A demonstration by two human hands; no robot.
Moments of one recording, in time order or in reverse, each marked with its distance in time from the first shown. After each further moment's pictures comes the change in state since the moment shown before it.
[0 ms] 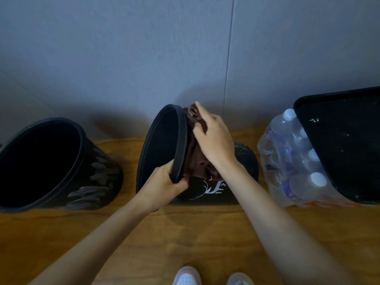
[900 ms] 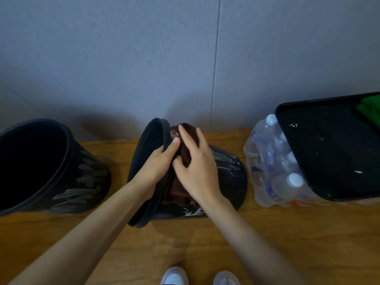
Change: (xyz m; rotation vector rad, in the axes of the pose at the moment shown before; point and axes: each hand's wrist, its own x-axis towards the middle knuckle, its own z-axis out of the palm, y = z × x) left_hand 0.025 0.050 0.002 -0.490 0.071 -0.393; right_hand -0.065 -0.014 -0.004 0.049 -0.025 -0.027
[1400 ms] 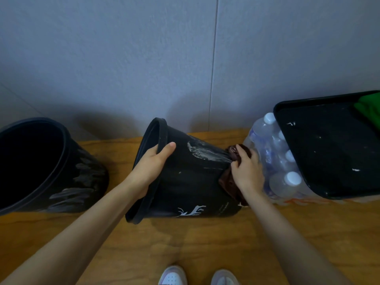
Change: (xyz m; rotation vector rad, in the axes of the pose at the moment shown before) left_hand -0.001 -0.007 -0.008 0.048 0.043 0.043; right_hand 0.007 0.114 -0.045 -0.351 0.083 0.437
